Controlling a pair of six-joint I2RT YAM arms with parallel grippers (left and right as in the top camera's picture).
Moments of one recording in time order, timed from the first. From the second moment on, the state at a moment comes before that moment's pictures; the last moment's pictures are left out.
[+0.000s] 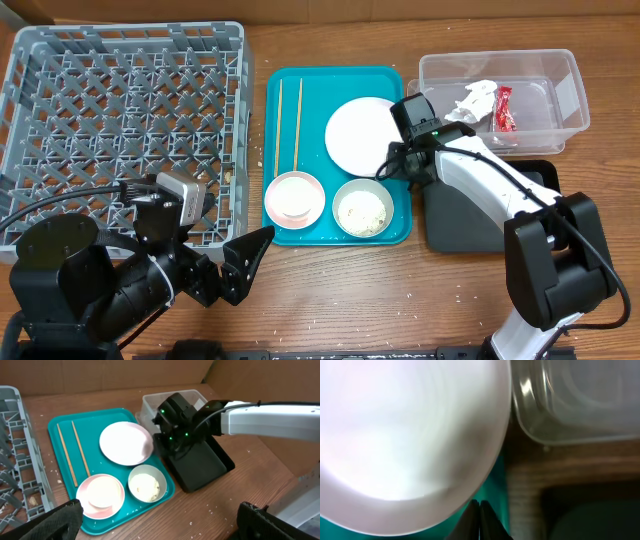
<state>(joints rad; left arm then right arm) -0.04 0.81 1.46 -1.21 0.62 -0.04 0.37 1.87 1.24 -0.62 0.05 0.50</state>
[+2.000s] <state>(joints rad) -0.04 0.81 1.46 -1.21 0.62 -0.04 0.68 1.83 1.36 -0.88 -0.03 0.59</state>
